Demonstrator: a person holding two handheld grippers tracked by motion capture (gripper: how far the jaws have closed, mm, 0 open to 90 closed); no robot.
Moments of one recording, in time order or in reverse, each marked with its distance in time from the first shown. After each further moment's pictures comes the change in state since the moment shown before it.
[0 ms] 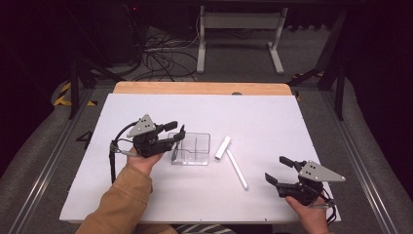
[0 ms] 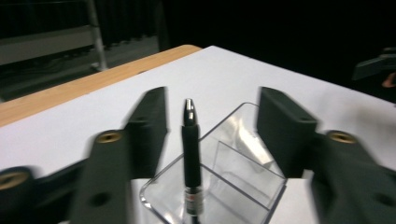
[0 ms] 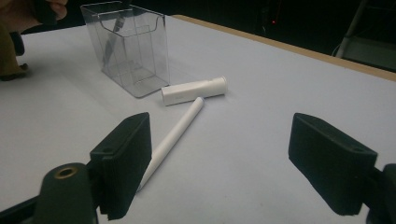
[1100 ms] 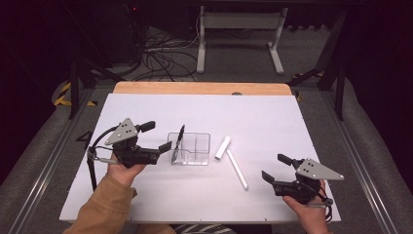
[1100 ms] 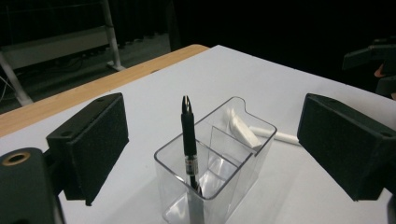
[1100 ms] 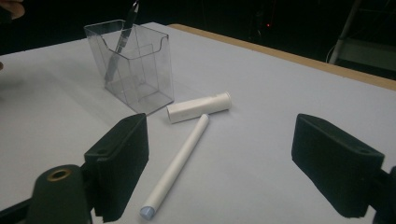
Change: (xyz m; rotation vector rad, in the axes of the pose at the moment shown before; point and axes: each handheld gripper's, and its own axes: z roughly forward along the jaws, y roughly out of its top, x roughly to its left) left arm -0.015 0.013 -0.057 0.019 0.038 0.027; right arm 0.013 0.019 0.002 -0.011 -0.020 0.025
